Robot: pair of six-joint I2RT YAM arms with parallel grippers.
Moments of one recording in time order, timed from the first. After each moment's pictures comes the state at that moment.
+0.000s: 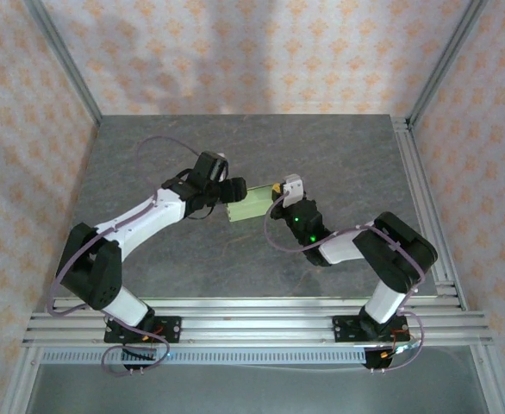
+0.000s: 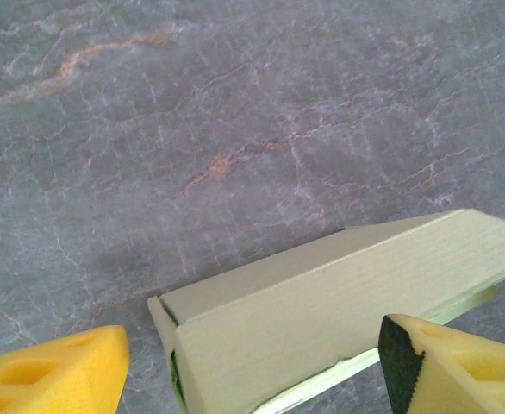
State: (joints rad) left arm -0.49 1.55 1.11 -0.41 -0.02 -0.60; right arm 0.70 1.69 0.55 1.01 0.29 0.10
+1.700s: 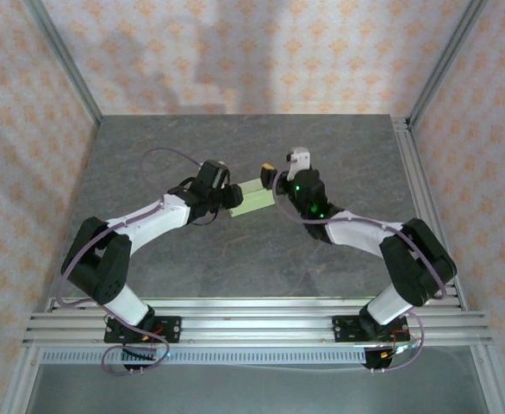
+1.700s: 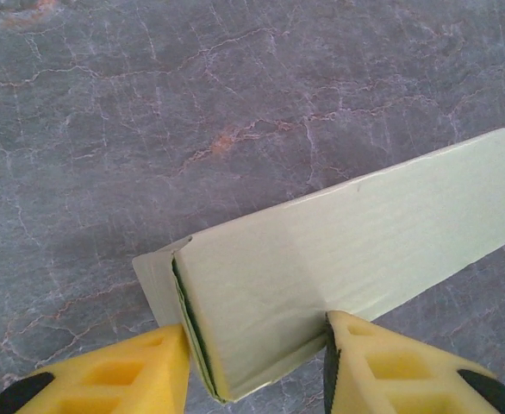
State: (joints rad) left arm -0.49 1.59 1.02 -0.28 0.00 -0.68; right arm 0.59 1.56 0.84 0.50 0.21 0.30
